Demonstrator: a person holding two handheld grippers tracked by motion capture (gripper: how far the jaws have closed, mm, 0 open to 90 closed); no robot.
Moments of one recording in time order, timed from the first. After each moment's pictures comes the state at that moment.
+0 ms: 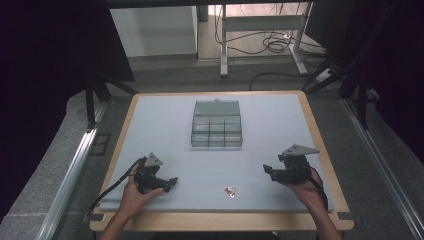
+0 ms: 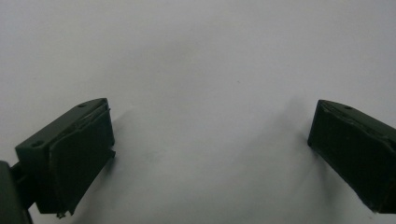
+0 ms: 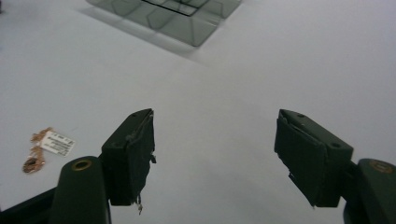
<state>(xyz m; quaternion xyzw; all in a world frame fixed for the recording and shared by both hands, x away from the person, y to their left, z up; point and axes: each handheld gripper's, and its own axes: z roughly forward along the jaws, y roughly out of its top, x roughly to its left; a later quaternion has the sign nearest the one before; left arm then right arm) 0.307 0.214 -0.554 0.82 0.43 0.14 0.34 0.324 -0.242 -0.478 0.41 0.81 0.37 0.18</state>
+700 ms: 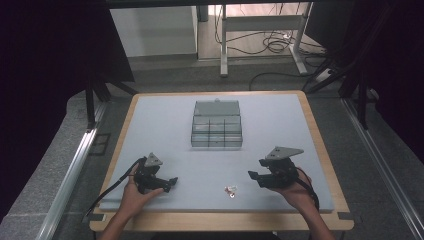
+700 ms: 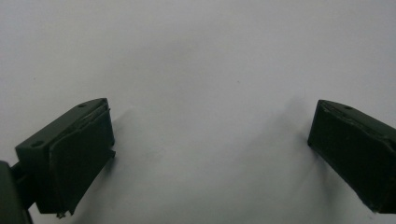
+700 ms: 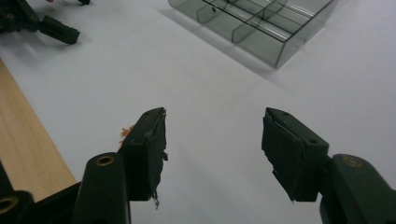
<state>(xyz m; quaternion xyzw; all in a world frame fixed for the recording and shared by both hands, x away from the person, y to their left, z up) 0.307 0.214 -0.554 0.82 0.43 0.14 0.34 0.304 -0.200 -0.456 0.33 0.86 0.38 0.14</state>
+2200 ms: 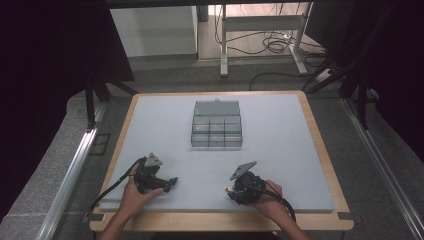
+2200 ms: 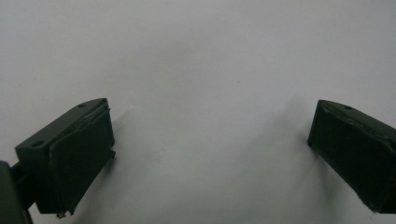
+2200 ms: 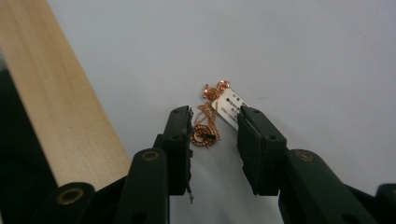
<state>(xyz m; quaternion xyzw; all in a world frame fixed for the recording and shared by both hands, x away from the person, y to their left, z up) 0.307 0.214 -0.554 0.82 0.43 0.14 0.34 0.291 -0.127 -0.510 0.26 0.93 0.26 0.06</state>
